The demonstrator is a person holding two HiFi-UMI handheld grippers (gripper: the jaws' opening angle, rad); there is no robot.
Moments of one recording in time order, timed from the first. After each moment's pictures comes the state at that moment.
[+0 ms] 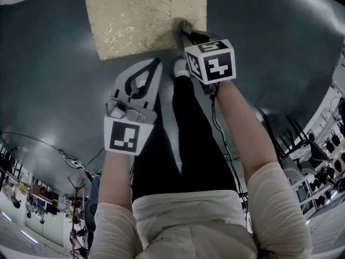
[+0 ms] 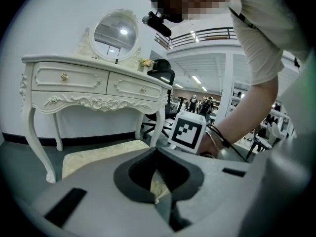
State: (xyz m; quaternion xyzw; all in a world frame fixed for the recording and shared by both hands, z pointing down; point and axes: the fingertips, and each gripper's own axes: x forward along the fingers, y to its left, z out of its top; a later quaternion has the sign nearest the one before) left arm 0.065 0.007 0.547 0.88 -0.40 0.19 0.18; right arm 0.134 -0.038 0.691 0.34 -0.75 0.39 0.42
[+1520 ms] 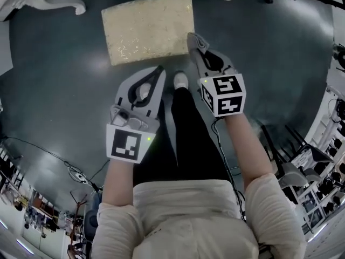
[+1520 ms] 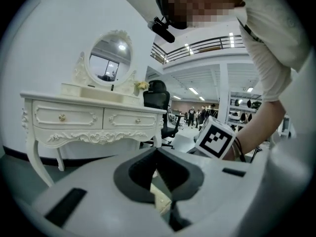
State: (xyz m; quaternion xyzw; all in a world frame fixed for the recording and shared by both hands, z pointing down) left arm 0.076 0.008 0.416 0.89 -0.43 0.12 0.13; right arm 0.176 -0.030 0.537 0.43 -0.80 0.27 0.33
